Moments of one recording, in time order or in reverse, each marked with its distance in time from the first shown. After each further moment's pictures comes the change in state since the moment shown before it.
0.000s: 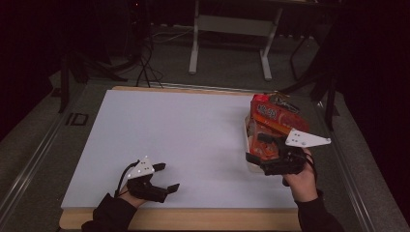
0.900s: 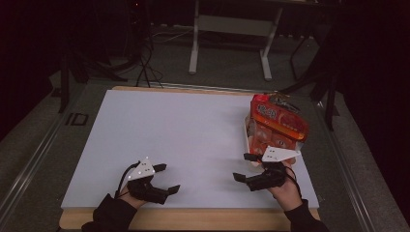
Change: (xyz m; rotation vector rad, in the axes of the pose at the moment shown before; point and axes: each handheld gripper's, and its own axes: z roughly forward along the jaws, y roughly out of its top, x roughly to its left) left arm -0.003 0.000 0.000 -0.006 -0.012 0.018; right arm 0.002 -0.061 0.038 0.195 0.040 -0.002
